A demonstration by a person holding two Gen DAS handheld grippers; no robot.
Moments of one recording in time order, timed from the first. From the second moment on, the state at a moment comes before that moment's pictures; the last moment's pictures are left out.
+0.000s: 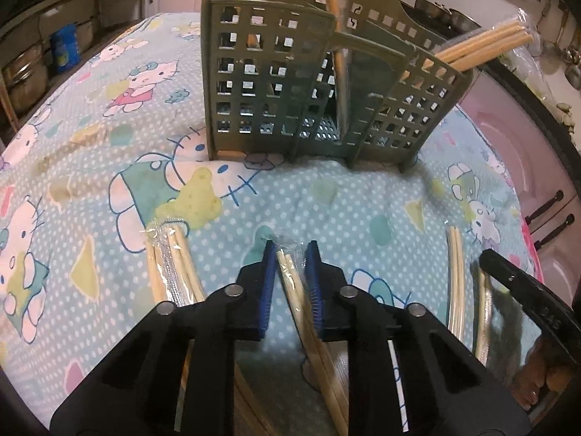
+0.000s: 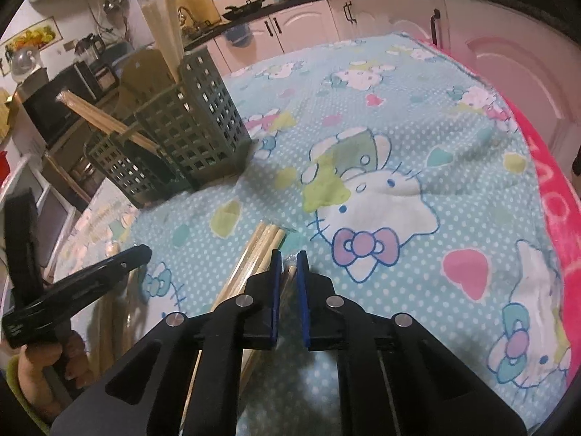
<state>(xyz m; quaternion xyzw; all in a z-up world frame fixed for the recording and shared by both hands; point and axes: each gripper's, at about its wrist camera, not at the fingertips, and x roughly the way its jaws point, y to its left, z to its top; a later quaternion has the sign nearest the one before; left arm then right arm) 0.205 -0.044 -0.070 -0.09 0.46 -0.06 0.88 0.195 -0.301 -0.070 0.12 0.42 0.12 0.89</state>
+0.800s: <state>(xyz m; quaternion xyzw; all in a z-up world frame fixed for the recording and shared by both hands) 0.163 0.003 0.036 -0.19 0.31 -0.14 0.92 0.151 -0.286 0.046 0.12 0.28 0.19 0.93</state>
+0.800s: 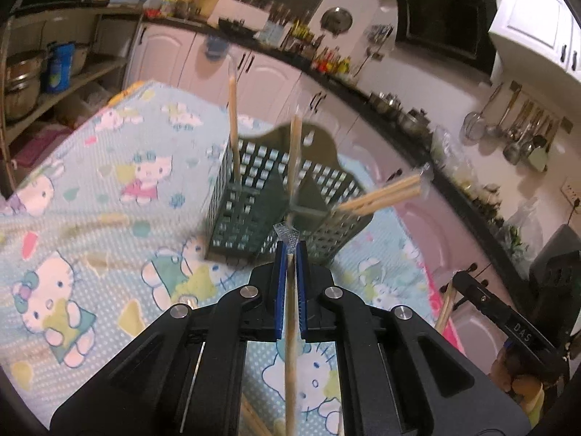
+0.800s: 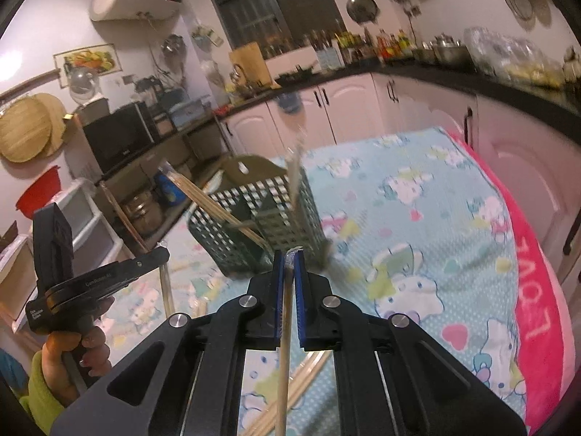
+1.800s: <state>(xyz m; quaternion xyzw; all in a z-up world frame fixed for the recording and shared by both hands) 0.171 0.024 0.130 -0.18 0.18 -0.14 0.96 0.160 -0.250 0.131 0.11 0.16 0.21 0.96</state>
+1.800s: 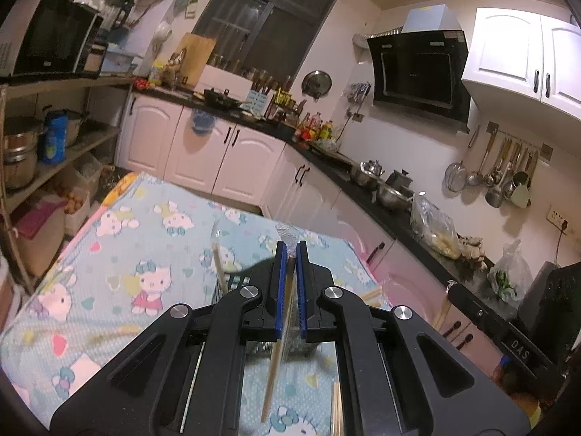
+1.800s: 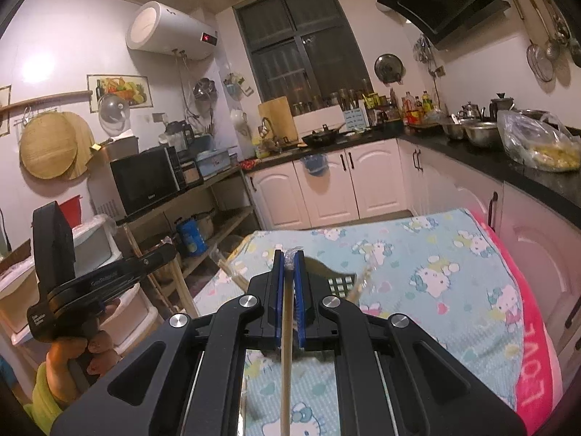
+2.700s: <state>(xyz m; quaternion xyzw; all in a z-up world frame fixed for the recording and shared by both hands) 0.217 0.031 0.174 -0.15 0.07 -0.07 0.98 0.232 -0.212 0.185 0.08 0.06 0.21 0.97</state>
